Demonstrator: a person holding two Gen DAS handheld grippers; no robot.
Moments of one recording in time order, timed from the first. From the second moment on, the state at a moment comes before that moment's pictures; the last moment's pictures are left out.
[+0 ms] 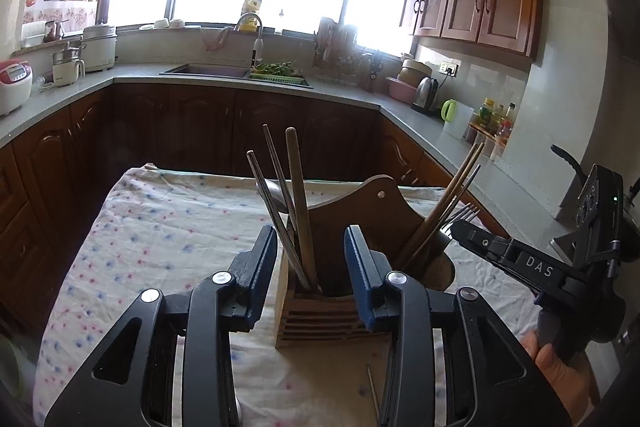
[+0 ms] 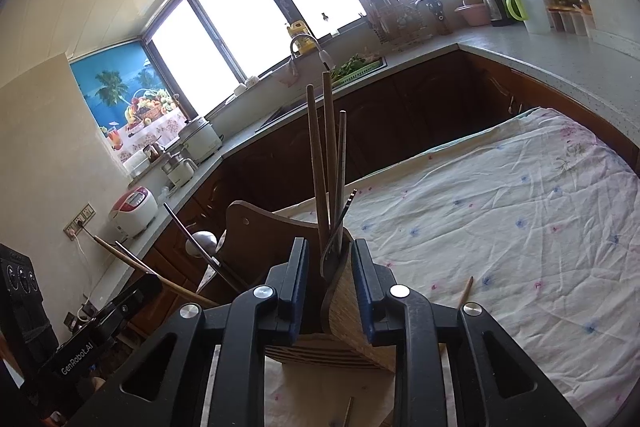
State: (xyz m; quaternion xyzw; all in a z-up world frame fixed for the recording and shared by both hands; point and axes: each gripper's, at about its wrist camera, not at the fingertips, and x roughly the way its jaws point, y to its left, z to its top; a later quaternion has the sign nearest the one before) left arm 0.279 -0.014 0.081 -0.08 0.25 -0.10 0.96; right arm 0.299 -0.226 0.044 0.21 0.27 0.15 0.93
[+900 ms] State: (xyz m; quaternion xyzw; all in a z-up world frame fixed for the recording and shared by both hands) left arm 0.182 0.031 0.068 -0.13 0.25 -0.06 0.96; right arm 0.208 -0.240 0.040 0.22 0.26 0.15 0.93
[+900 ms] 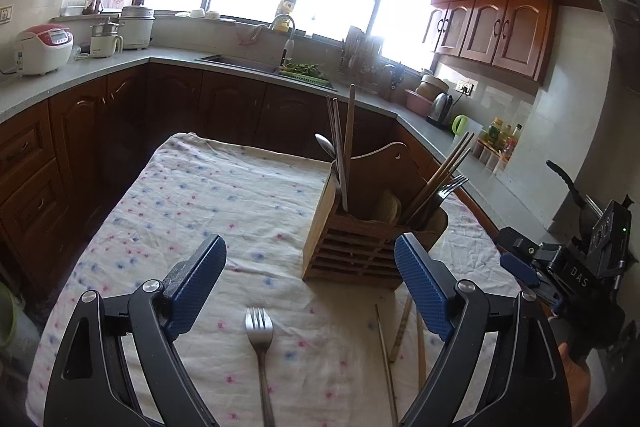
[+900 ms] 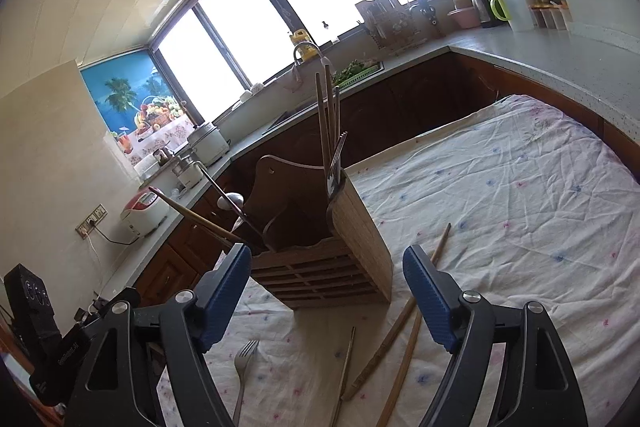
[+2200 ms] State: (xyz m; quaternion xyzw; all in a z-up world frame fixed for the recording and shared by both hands) left arm 0.022 0.024 0.065 -0.05 0.15 -0.01 0.99; right arm 0.027 -0.212 0.056 0.05 0.14 0.12 0.98
